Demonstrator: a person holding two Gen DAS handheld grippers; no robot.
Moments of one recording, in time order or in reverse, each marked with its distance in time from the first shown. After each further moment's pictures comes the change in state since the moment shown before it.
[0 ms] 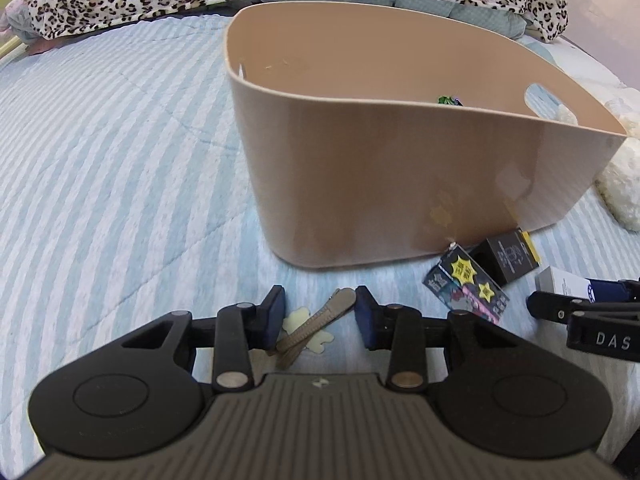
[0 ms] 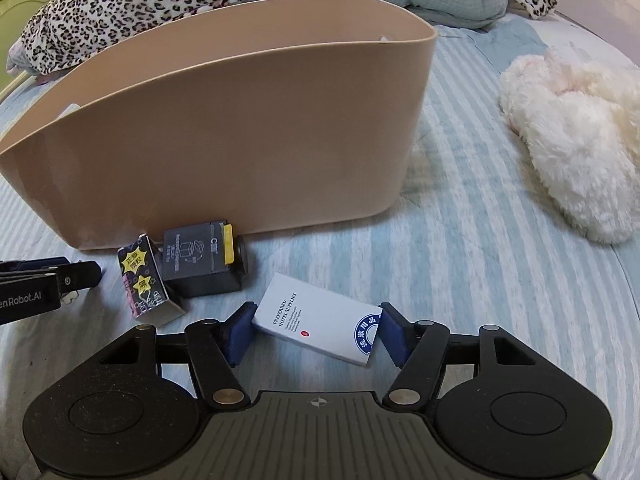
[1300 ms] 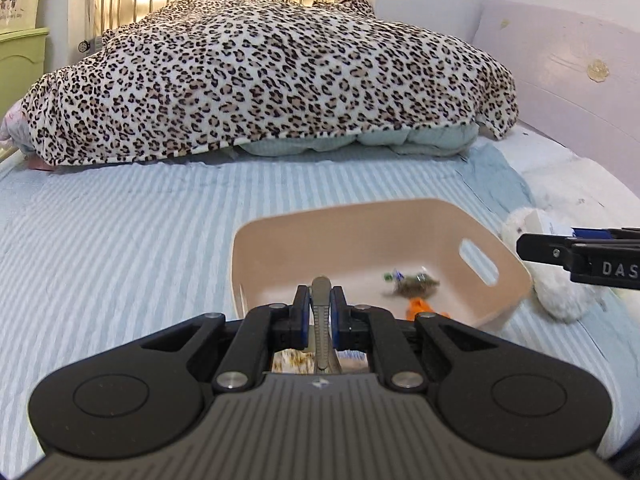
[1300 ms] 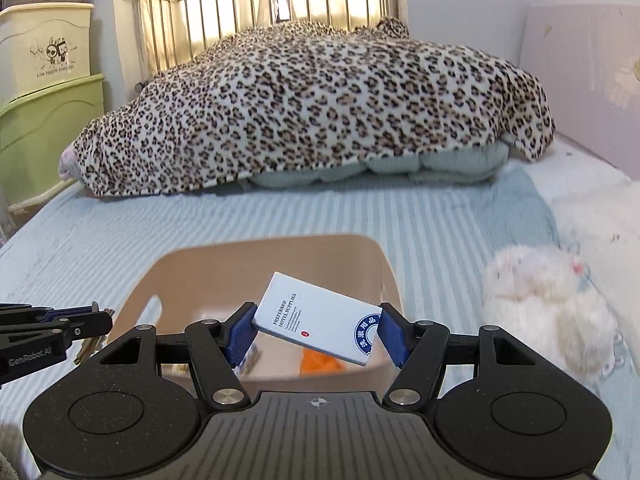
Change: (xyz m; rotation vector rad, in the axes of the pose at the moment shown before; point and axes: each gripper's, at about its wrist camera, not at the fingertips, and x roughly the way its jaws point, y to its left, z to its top) left arm -0.108 -0.024 0.097 0.068 -0.300 -0.045; right arm -0.126 -0.004 0.091 -0.037 -0.375 0.088
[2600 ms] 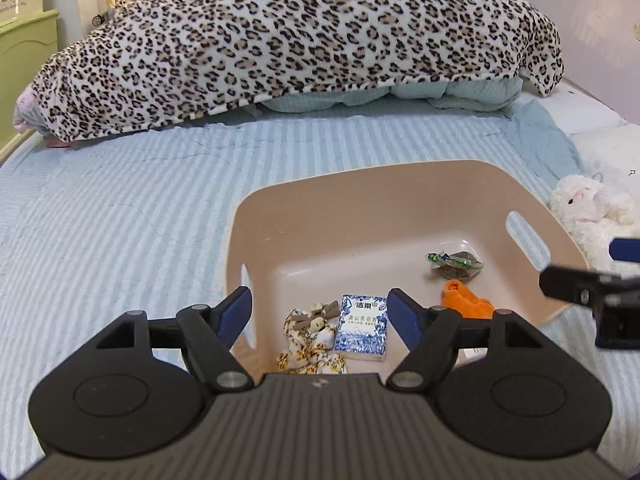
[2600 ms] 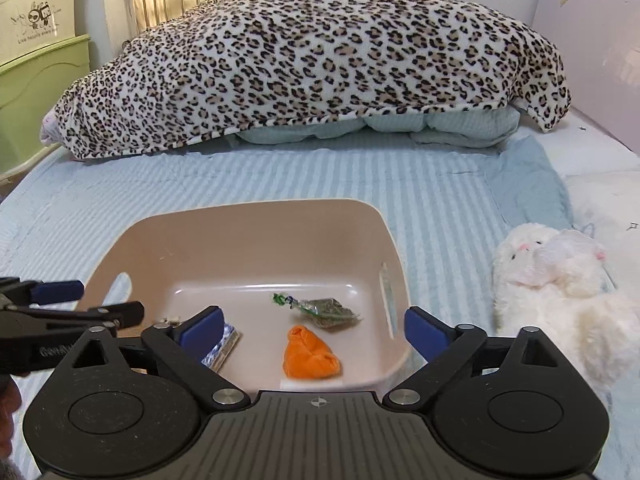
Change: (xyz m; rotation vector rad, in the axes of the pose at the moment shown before) left arm 0.050 -0.020 0.004 0.018 0.151 0.134; right arm 0.056 -0.007 -0.004 -0.012 0.142 -0.018
